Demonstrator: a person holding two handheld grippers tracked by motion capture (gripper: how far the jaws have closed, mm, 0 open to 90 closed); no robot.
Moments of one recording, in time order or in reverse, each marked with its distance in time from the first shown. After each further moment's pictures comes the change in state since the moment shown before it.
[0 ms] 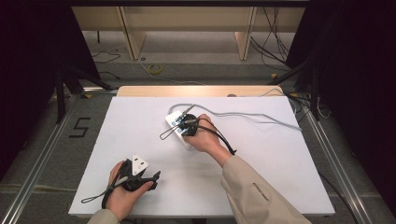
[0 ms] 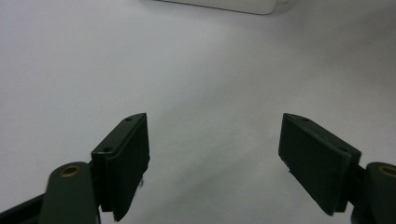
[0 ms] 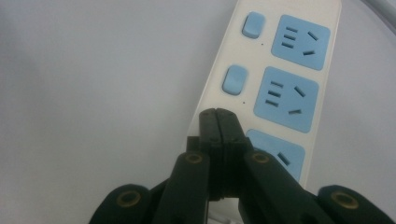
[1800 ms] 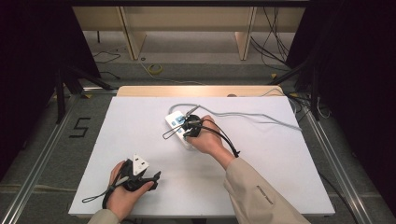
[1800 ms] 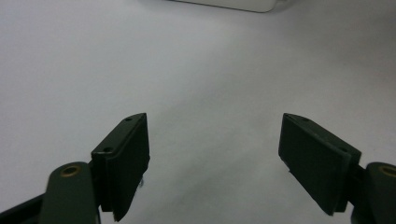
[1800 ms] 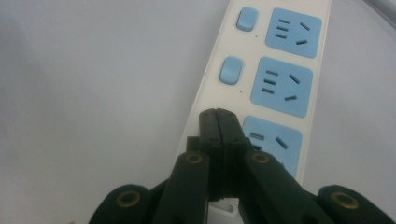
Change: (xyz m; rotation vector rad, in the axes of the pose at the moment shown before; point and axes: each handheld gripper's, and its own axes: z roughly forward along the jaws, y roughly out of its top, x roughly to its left) left arm -0.001 0.000 0.001 0.007 -0.002 0.000; right arm -0.002 -0.010 -0.006 -0.033 0.009 0.052
